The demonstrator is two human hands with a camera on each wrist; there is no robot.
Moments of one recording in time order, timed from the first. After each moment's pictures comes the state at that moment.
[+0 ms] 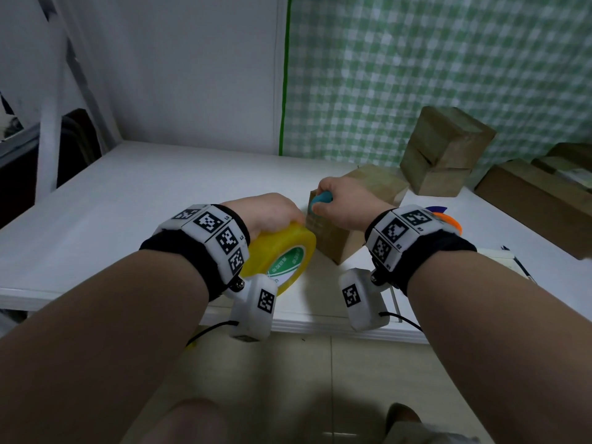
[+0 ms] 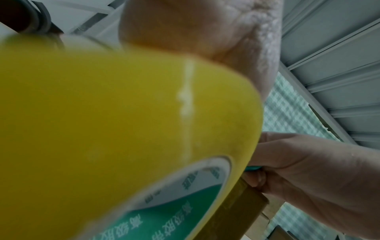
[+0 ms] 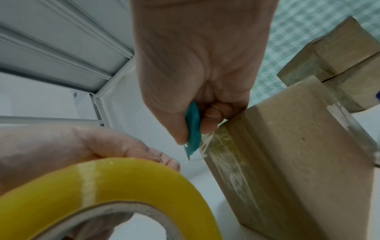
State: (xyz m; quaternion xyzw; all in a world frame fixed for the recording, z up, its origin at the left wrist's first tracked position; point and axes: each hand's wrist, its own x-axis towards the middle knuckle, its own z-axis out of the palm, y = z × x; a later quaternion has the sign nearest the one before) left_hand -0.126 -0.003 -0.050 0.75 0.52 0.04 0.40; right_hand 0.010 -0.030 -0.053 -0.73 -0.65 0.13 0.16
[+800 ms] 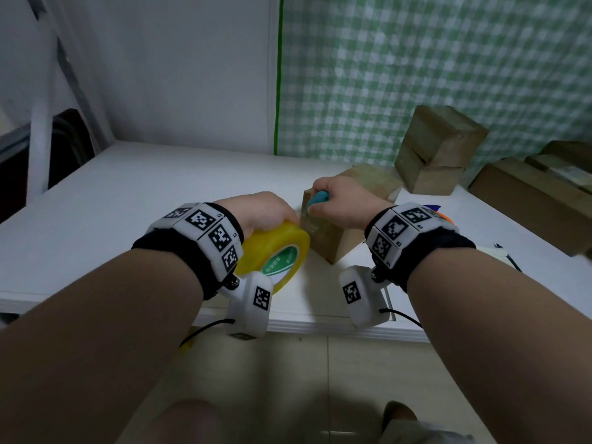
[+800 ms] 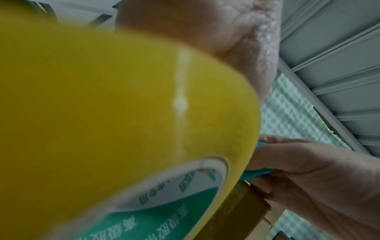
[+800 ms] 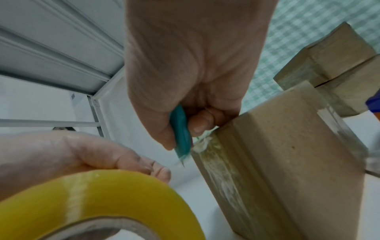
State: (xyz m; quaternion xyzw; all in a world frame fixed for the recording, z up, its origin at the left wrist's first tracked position) left_hand -0.123 -0.010 -0.042 0.74 0.54 0.02 0.41; right_hand 0.021 -0.031 -0.053 -0.70 -0.67 0.19 0.19
